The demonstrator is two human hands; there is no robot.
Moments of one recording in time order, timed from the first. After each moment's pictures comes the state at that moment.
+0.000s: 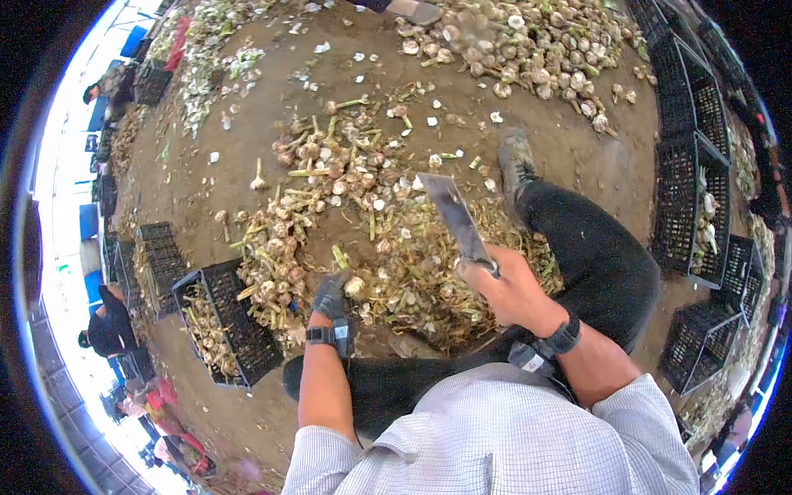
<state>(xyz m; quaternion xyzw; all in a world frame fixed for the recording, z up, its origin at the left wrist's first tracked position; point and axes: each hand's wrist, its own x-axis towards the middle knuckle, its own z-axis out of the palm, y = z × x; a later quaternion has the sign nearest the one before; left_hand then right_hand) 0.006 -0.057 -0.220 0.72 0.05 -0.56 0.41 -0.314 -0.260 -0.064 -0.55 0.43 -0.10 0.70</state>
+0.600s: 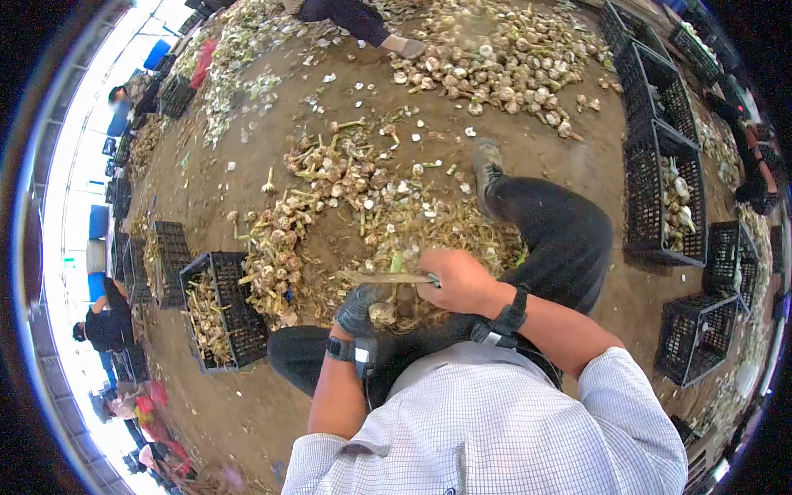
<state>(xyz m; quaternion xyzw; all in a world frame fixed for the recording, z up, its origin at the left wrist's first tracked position) -0.162 -0.047 -0.077 0.40 -0.05 -0.75 0.52 -0.354 -0.196 -0.042 -0.84 0.21 -0.16 0.48</state>
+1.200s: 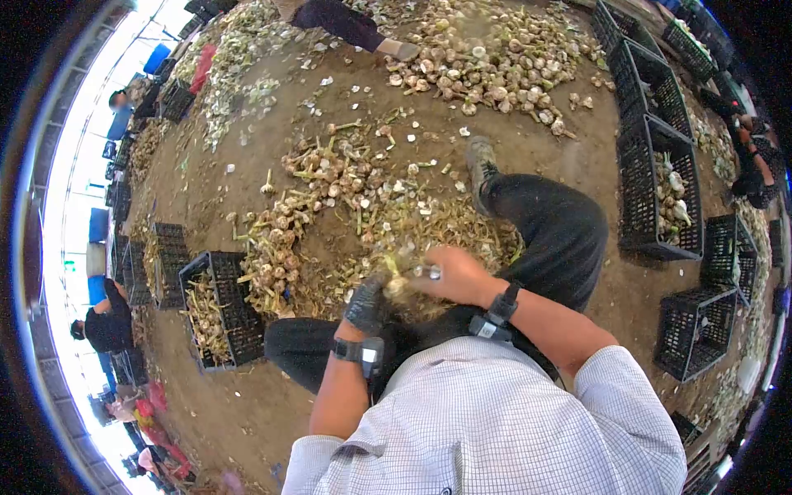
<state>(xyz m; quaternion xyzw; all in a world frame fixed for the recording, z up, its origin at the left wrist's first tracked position) -0.175 -0.031 -0.151 0.58 -0.21 -0.59 0.51 -0.366 -0.188 -0.068 -0.81 0.28 -0.07 0.50</state>
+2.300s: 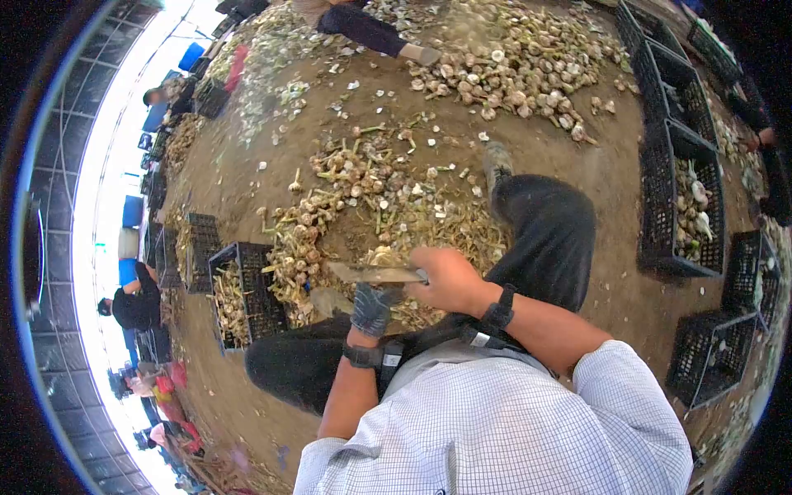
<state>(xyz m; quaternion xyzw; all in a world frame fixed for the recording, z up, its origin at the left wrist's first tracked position) -0.215 -0.048 -0.080 0.72 -0.49 -0.31 0.38 -0.379 -0.193 -0.036 -0.81 0.19 -0.21 0.51</state>
